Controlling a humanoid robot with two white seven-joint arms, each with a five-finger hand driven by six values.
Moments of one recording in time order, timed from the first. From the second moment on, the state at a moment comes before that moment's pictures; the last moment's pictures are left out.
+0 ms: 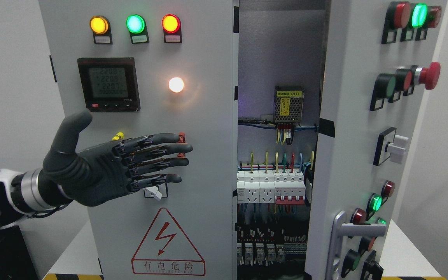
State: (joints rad) left arm -1.45 0.89 -1.16 -1.48 1.68 0.09 -0.88; right arm 0.13 0.12 0.07 -0.13 0.06 0.14 0.06
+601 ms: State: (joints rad) left arm -1.60 0.70 -1.34 -1.42 1.75 0.09 -0.76; right arm 0.13 0.12 0.07 -0.13 0.06 0.14 0.06
